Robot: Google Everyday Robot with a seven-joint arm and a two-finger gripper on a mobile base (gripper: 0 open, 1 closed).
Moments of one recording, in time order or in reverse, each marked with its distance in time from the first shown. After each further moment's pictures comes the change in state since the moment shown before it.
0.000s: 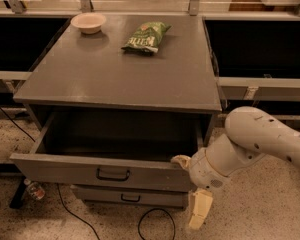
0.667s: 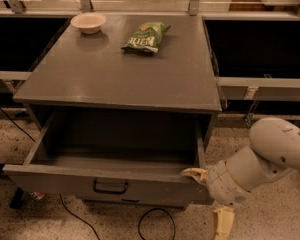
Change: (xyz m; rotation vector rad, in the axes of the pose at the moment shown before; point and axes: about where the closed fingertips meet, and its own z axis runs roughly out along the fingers) arm 0.023 0.039 -0.015 -0.032 -0.045 -0.103
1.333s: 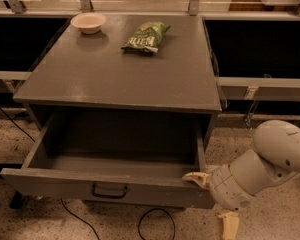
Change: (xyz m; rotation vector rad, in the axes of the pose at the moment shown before) arm 0.004 0.014 -0.003 -0.019 -0.004 -0.054
